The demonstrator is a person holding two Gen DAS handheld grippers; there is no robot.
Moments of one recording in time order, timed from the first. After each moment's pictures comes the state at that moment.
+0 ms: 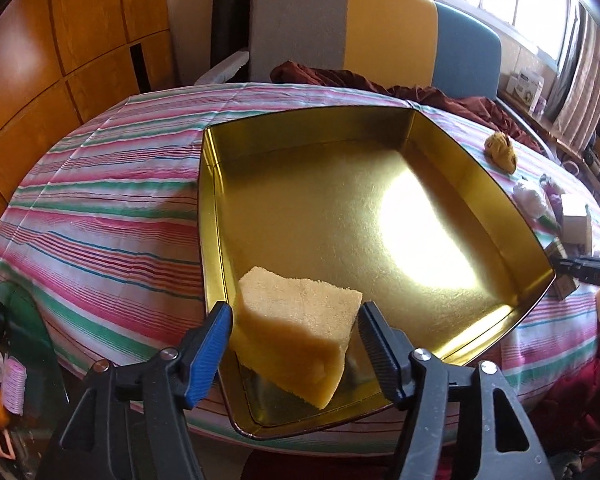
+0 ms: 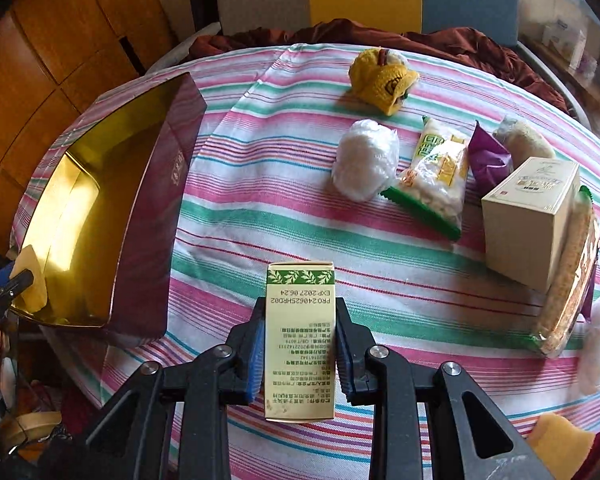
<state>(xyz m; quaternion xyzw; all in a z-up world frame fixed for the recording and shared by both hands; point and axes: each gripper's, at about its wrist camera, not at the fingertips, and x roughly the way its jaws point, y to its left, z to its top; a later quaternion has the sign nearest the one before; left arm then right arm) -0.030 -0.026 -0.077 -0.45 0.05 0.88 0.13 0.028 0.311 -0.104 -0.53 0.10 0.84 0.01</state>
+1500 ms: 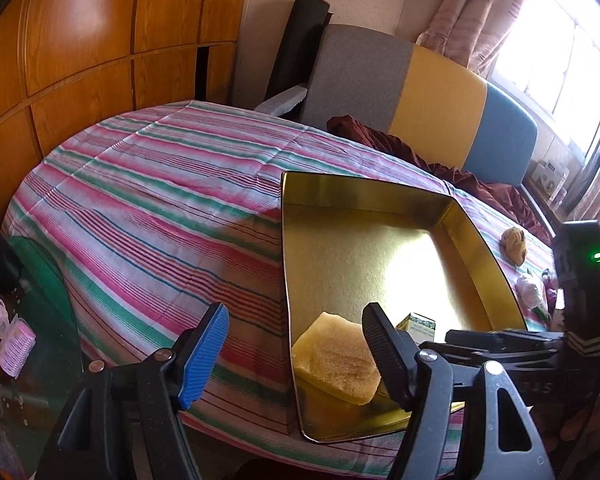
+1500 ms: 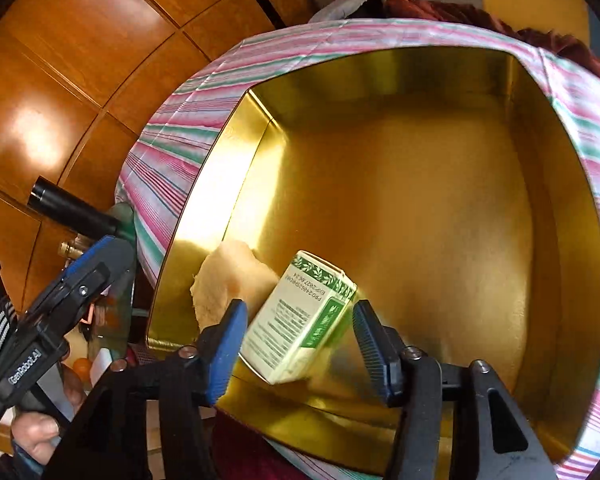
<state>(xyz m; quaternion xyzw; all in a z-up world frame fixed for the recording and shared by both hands) -0.031 -0.082 -0.043 -0.41 -0.06 0.91 0.07 -0.044 0.116 -0.088 -0.54 0.12 0.81 -0.20</state>
